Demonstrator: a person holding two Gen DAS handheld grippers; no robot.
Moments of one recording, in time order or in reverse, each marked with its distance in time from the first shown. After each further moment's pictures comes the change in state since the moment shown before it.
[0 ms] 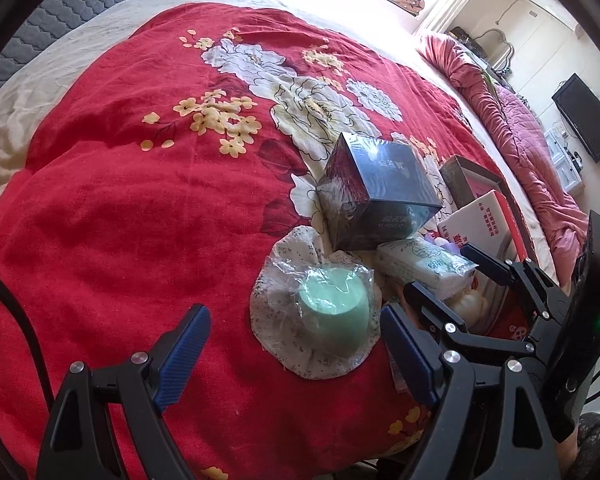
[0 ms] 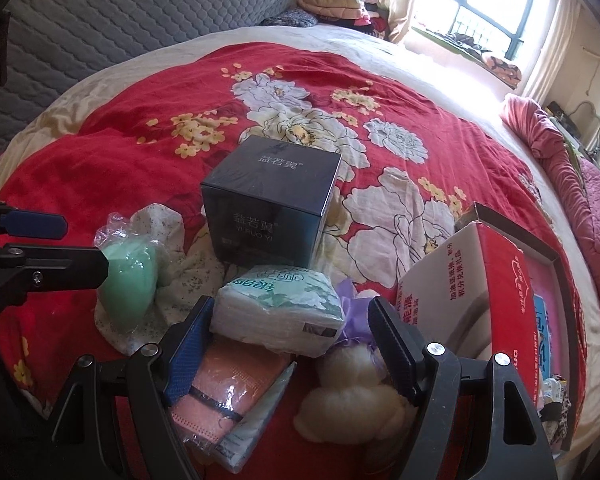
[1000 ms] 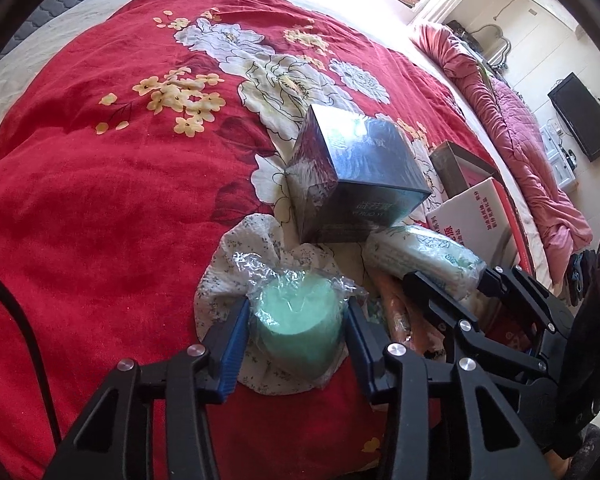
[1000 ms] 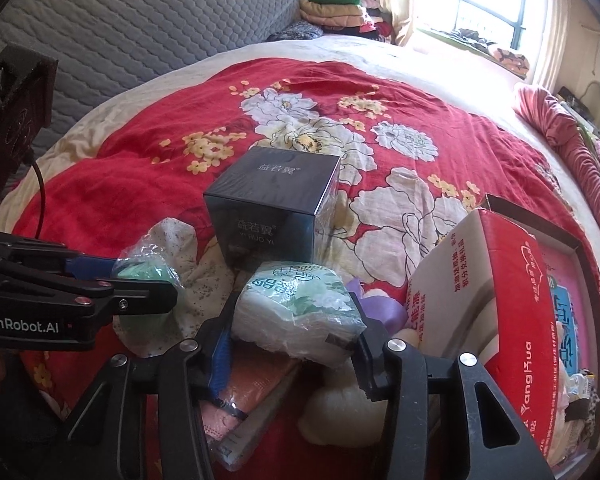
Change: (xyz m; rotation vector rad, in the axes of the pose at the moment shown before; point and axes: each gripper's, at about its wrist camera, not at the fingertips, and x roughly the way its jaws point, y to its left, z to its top) left arm 0.026 -0.019 -0.001 -0.026 0.032 -0.054; right arm -0.009 -0.016 -0.010 0.069 -0.063 0.115
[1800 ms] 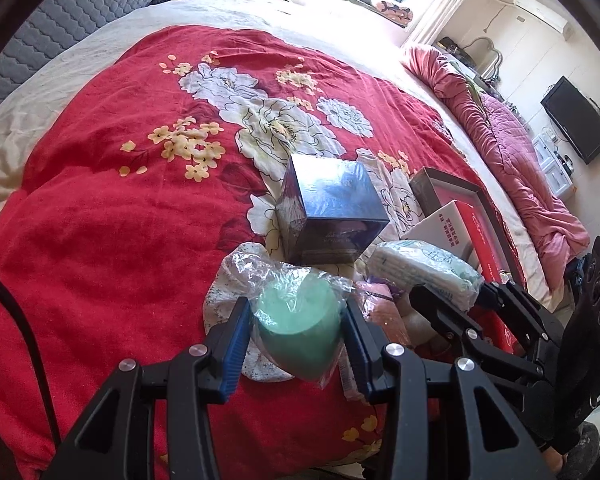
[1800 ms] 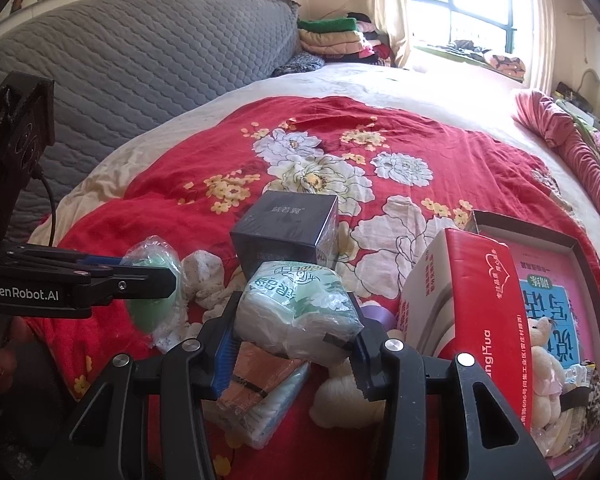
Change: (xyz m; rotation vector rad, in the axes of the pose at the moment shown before) left arm -0.046 -0.021 -0.001 0.040 -0.094 0.033; right arm -0.046 -0.007 0.000 0.052 -0.115 0.067
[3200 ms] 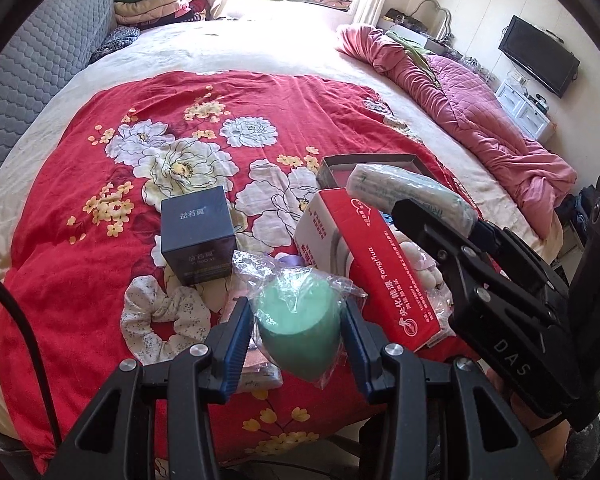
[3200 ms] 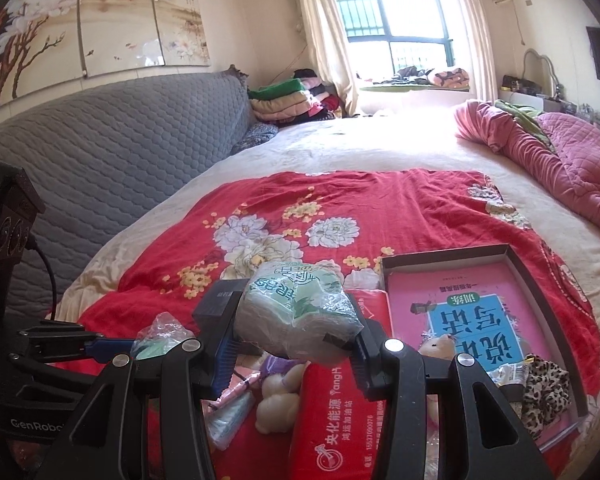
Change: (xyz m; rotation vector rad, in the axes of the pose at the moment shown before) left arm -0.029 -0.139 -0.007 0.230 -0.008 0.026; right arm -0.104 -0.077 0.006 0.194 -0.245 -0.061
